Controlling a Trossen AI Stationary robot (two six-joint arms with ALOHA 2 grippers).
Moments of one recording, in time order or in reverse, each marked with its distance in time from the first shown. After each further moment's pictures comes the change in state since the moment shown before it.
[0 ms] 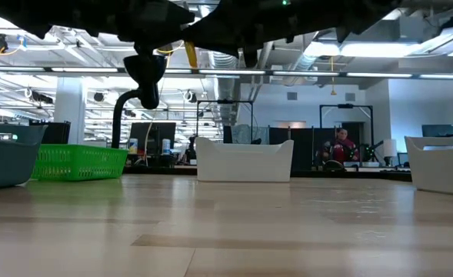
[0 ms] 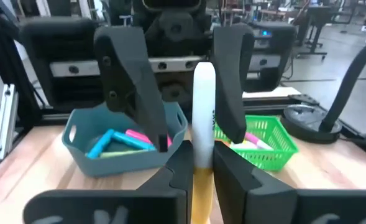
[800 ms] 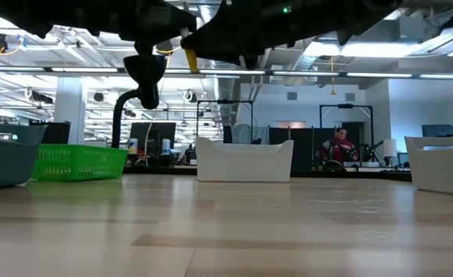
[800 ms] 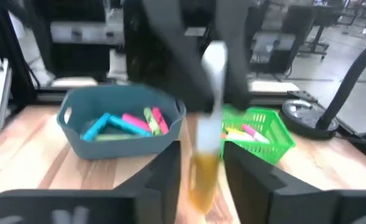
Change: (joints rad) left arm 0.006 0.000 0.000 0.023 -0.024 0.000; right arm 0.000 0.007 0.000 -0.043 0.002 -0.053
